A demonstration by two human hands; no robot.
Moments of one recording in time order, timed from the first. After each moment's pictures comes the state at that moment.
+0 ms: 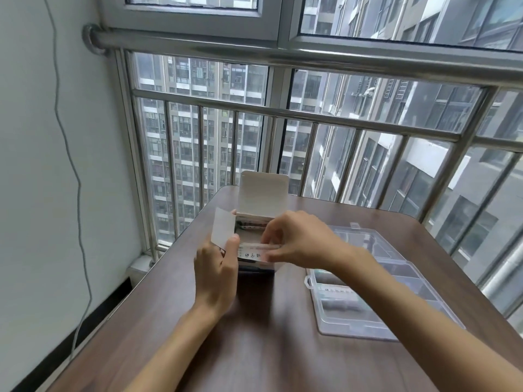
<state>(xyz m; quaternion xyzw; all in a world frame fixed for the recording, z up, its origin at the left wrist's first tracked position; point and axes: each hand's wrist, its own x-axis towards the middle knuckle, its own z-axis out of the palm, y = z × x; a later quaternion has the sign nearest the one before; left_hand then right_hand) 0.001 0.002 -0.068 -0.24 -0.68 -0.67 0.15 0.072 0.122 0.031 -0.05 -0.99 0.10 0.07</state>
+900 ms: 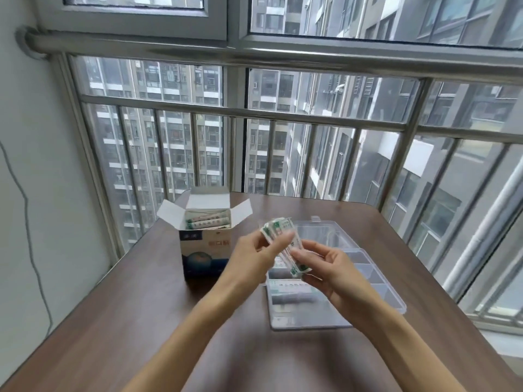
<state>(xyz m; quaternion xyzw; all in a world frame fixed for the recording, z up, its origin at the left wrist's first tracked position) 0.071 0.067 -0.013 -0.34 -0.69 -0.61 -0.22 0.167 0.182 -0.017 -0.17 -0.61 0.76 0.17</state>
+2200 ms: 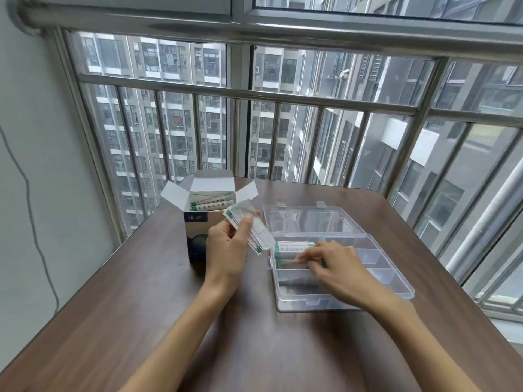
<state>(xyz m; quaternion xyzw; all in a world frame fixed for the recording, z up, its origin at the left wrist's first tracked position) 0.048 0.065 -0.047 -0.21 -0.61 -0.77 -0.06 0.163 0.199 -0.040 -0.19 -0.96 0.16 0.10</state>
